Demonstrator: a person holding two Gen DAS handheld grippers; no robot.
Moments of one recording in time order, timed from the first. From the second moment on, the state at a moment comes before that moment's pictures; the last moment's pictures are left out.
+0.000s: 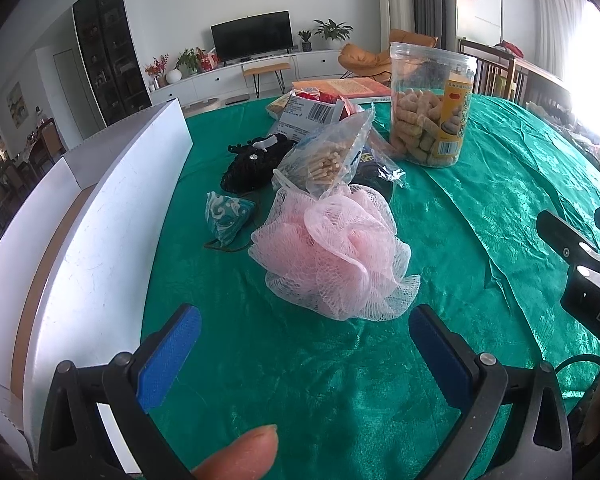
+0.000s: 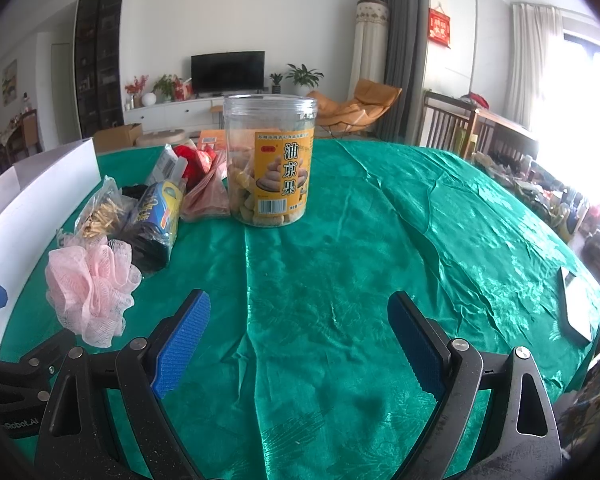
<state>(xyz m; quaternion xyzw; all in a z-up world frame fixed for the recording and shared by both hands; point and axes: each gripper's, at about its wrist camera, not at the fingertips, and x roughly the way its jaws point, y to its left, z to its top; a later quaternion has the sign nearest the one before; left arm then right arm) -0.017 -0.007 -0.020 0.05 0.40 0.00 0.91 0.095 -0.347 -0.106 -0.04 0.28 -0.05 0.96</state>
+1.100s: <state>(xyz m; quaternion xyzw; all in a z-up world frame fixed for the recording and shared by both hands) -0.017 -0.010 -0.024 0.06 0.41 0.00 0.91 0.095 -0.349 -0.106 -0.03 0.29 -0.04 0.96</state>
